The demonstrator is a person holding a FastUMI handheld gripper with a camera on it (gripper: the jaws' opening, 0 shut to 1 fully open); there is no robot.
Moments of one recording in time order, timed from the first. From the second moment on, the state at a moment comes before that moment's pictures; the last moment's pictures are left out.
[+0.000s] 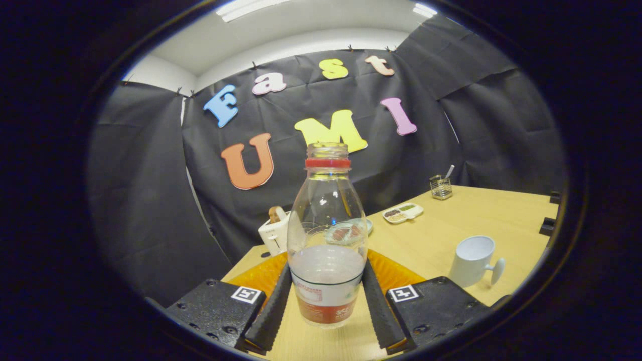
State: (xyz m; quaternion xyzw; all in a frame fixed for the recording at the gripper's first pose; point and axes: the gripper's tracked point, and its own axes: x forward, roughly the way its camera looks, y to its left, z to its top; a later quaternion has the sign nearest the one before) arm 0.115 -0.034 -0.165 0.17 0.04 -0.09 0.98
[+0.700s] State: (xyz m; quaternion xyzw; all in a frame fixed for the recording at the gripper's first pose) arm 0.133 -0.061 -0.156 0.44 0.06 -0.04 0.90
